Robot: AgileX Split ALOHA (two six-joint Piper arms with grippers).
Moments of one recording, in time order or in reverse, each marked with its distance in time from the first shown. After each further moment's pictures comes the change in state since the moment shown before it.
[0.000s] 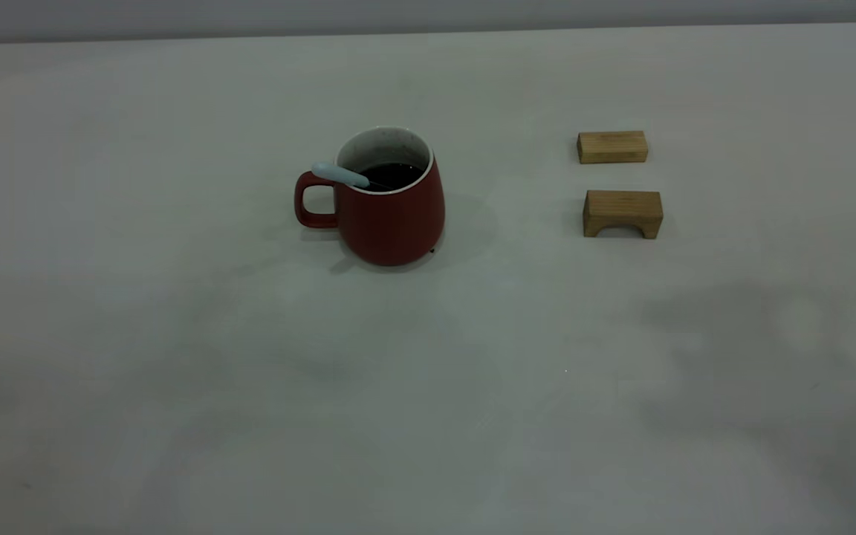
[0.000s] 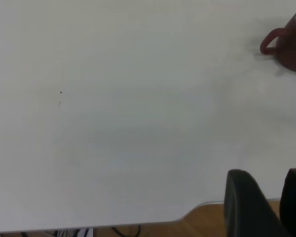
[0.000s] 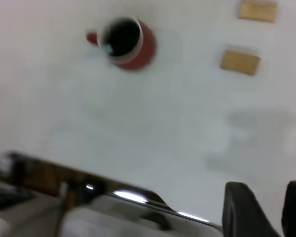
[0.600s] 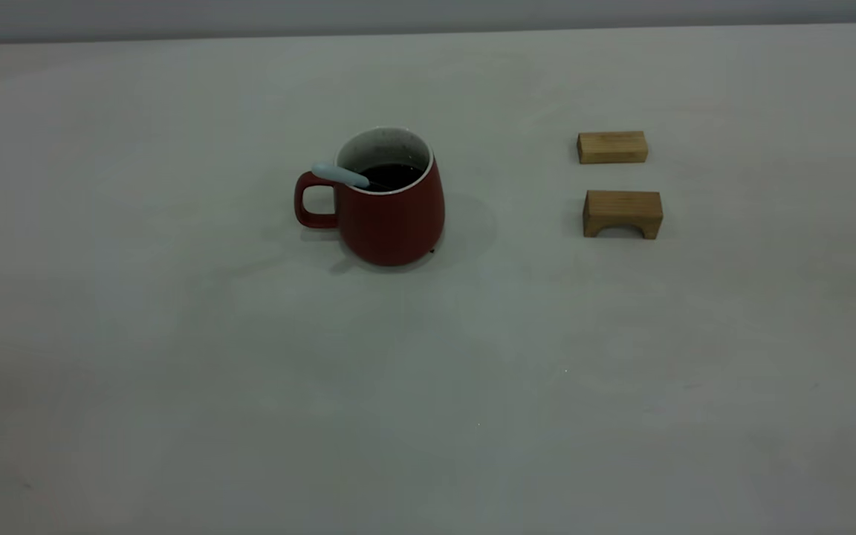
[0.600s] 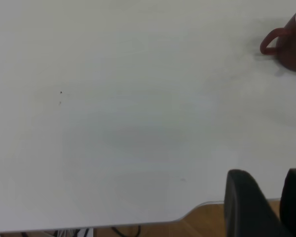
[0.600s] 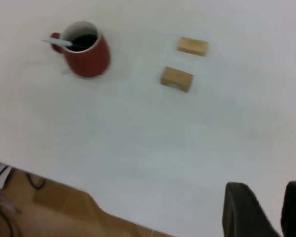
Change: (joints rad) left arm 0.000 0.000 0.000 0.000 0.000 0.000; right arm -0.139 -0.846 0.516 -0.065 0.000 -0.196
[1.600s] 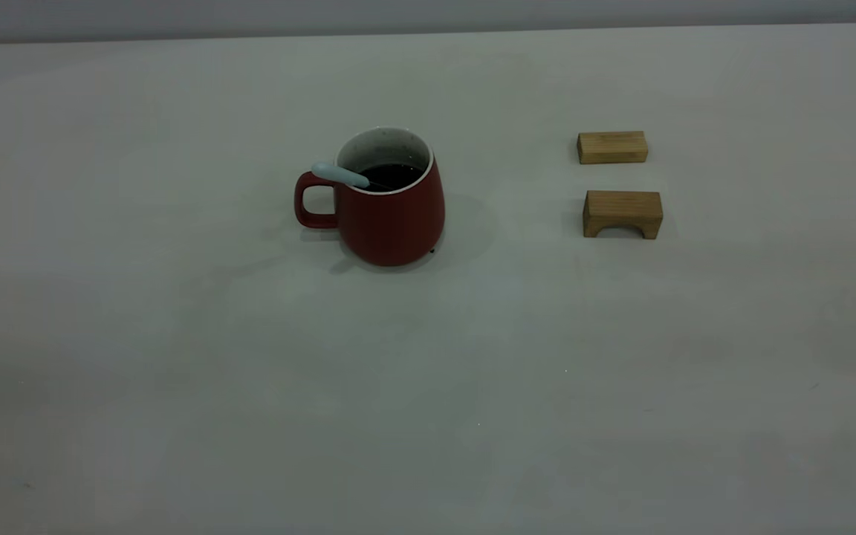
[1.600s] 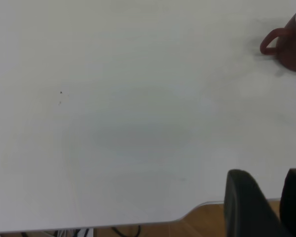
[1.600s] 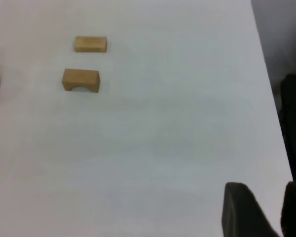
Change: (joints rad) left arm 0.000 0.000 0.000 0.000 0.000 0.000; right arm -0.201 -0.356 0.354 -0.131 -0.101 0.076
